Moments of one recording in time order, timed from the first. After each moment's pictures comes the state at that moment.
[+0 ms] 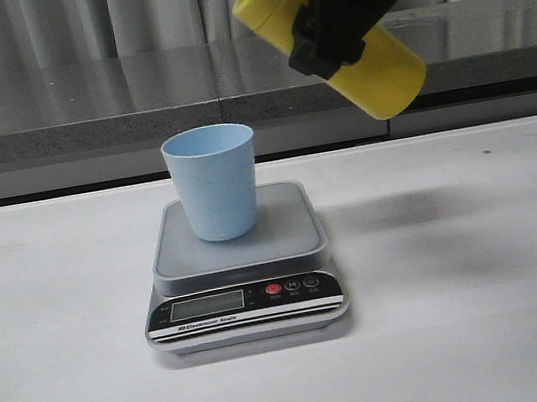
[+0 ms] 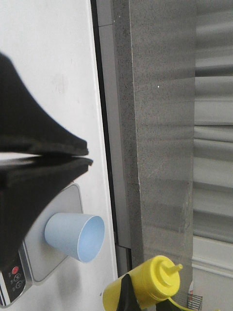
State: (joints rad) left arm -0.25 0.33 -0.33 -0.19 0.17 0.09; right arm 0.49 1.66 -1.15 -0.72 0.05 0.02
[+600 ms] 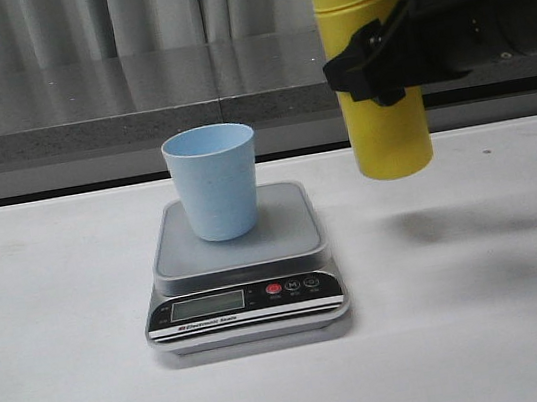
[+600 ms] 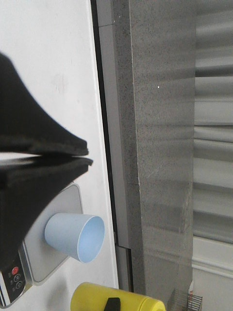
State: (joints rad) left arm -0.25 0.33 -0.33 -0.19 0.17 0.09; right arm 0.34 1.62 -0.68 -0.28 -0.71 0.02
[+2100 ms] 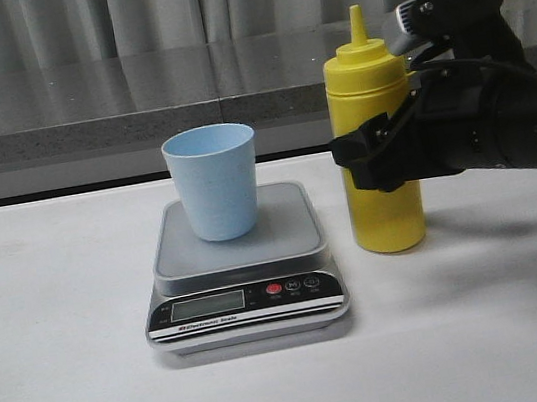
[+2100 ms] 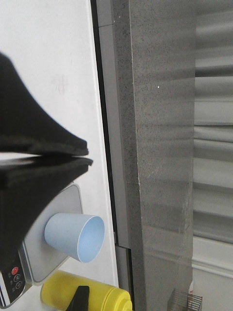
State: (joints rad) left arm -0.25 0.33 -0.33 -0.19 0.17 0.09; right arm 0.34 1.86 -0.60 -0.22 -1.03 0.02
